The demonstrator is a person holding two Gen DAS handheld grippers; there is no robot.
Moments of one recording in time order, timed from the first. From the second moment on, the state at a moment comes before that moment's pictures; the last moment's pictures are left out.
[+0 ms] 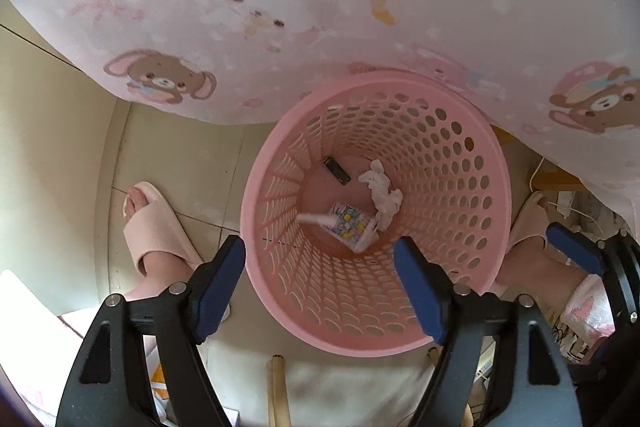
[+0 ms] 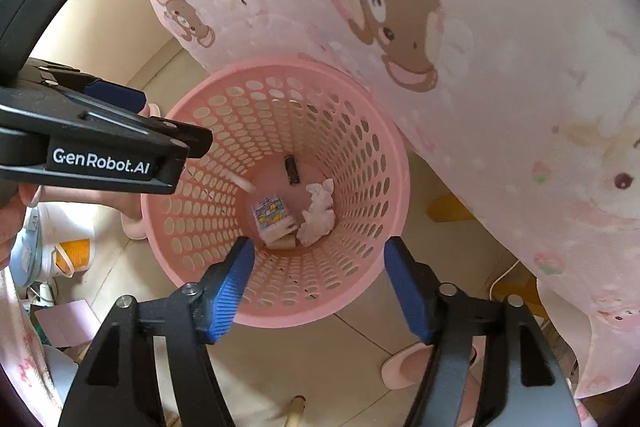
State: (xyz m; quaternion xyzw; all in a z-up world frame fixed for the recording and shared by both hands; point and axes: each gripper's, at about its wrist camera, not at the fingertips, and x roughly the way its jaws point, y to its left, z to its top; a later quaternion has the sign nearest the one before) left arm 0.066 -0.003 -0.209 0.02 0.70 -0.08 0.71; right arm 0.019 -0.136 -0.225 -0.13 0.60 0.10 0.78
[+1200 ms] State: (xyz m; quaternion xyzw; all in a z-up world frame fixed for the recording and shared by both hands) left arm 0.049 0.021 -0.009 0.02 0.37 -0.03 0.93; right arm -0.017 -0.208 -0.002 0.01 0.33 0.02 0.94
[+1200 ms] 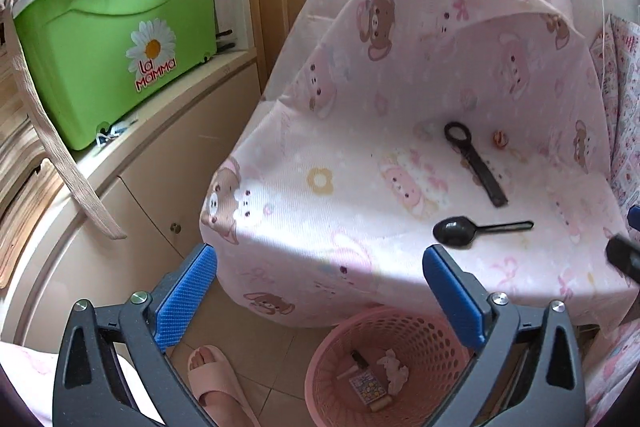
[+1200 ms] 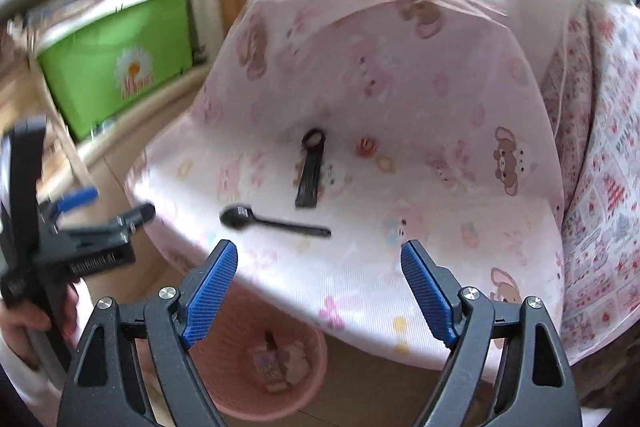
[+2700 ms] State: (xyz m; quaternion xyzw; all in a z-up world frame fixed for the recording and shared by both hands) left arm 0.066 0.025 -0.011 0.02 0.37 0.00 0.93; right arm 0.097 -0.152 -0.069 -0.10 0.45 0.14 0.88
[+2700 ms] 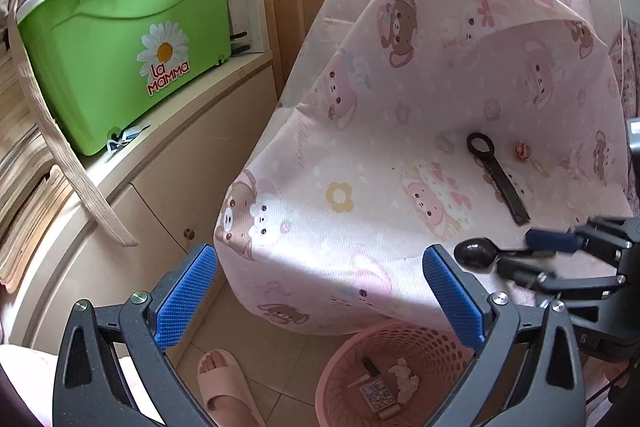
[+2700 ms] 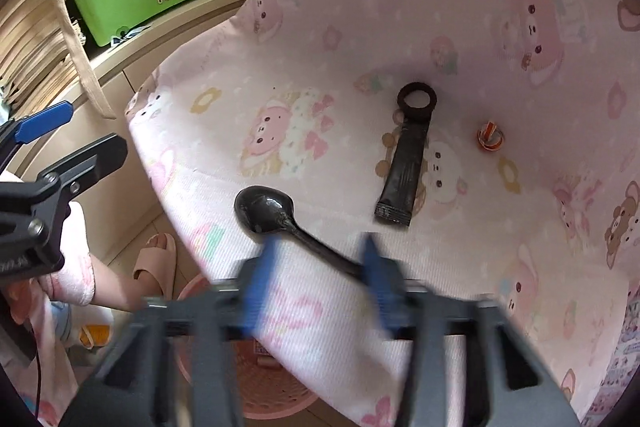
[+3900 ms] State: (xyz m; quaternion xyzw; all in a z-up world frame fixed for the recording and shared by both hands) left arm 0.108 -0.103 -0.006 0.05 0.39 -0.10 0.91; right arm 0.066 -0.291 0.011 0.07 0.34 -0.10 0.93
